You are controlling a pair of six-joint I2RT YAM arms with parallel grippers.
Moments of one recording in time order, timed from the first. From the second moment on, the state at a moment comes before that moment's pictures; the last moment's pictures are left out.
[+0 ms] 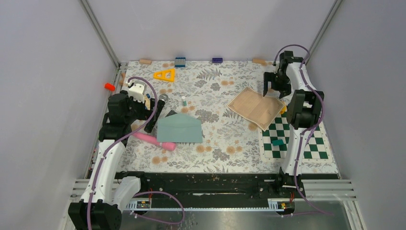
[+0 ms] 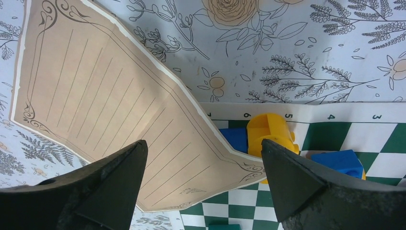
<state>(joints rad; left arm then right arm) -0.01 0.89 0.82 -0.39 0.21 0.19 -0.08 2.29 2.06 -1.11 -0.10 0.02</state>
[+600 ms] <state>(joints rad) -0.01 0.89 0.82 -0.39 0.21 0.19 -0.08 2.37 2.09 -1.16 -0.21 -0.01</state>
